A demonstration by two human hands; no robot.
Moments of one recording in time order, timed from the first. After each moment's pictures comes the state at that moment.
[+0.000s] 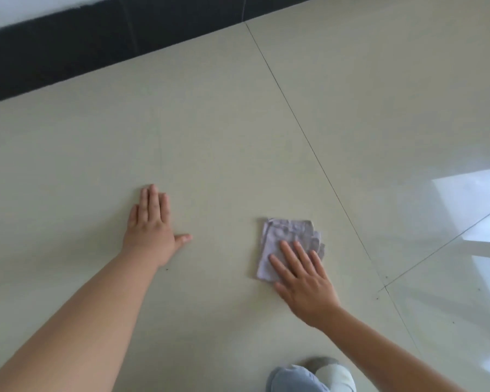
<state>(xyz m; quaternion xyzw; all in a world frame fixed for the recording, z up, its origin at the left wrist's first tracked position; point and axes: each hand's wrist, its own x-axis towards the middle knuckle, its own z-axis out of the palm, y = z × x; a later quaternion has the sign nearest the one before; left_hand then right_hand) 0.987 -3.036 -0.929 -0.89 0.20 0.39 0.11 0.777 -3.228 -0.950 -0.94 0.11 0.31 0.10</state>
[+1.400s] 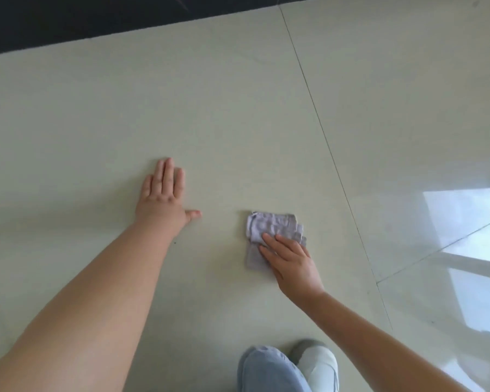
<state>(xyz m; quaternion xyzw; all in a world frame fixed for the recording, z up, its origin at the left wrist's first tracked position) 0.989 -3.030 -0.935 -0.90 0.20 0.37 0.11 0.805 -3.209 -0.945 -0.98 0.00 0.14 0.17</state>
